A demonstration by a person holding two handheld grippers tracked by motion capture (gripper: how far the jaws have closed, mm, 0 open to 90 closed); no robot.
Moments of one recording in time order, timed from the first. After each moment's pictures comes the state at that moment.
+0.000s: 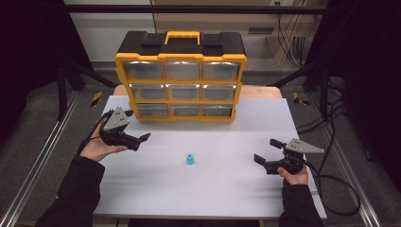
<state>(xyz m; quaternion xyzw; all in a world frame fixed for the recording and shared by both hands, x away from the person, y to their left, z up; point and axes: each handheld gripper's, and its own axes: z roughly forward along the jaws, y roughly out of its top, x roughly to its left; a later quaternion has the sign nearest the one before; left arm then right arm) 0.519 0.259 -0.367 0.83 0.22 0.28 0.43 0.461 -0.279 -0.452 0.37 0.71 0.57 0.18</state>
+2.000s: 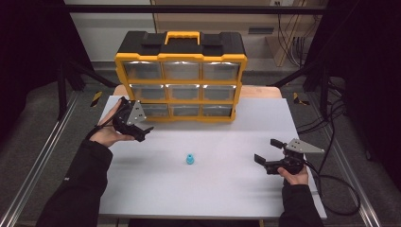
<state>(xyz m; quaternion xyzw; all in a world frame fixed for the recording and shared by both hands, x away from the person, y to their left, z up) 0.562 0.237 -0.373 0.88 0.12 0.36 0.28 0.461 -0.280 -0.451 0.37 0.71 0.57 0.18</state>
